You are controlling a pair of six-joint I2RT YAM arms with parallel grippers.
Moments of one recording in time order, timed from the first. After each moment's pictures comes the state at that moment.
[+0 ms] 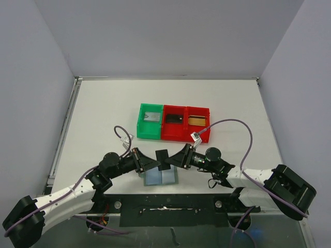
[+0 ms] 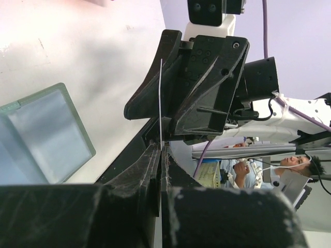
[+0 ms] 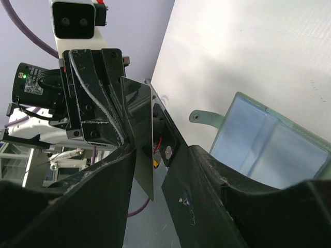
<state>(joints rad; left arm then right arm) -0.81 0.76 0.14 0.48 0.28 -1.24 0.81 1.18 0.19 0.85 -0.36 1.13</state>
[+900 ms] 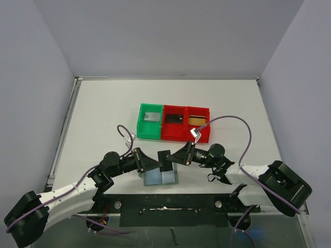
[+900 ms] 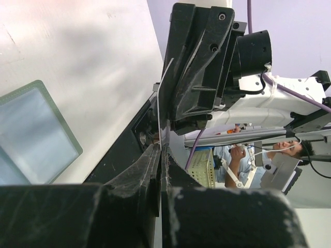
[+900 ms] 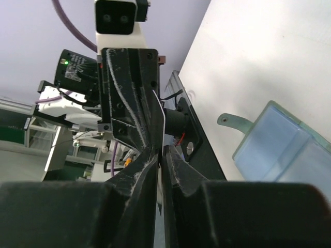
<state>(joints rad) -0.81 0.83 0.14 0.60 0.37 -1.25 0.73 1.24 0.21 1.01 -0.56 1.17</state>
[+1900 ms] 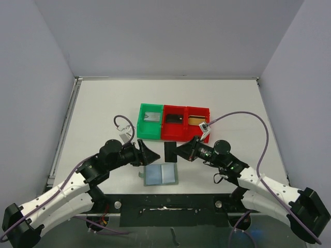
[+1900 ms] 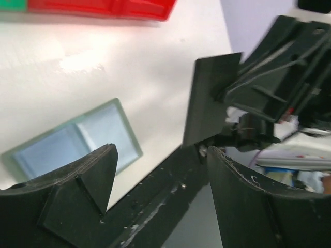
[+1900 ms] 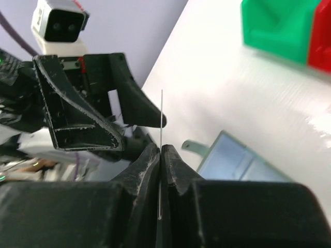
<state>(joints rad) -0.80 0.72 0.44 -0.06 0.19 -0.96 0.73 0.94 0.30 0.55 -0.39 0.95</state>
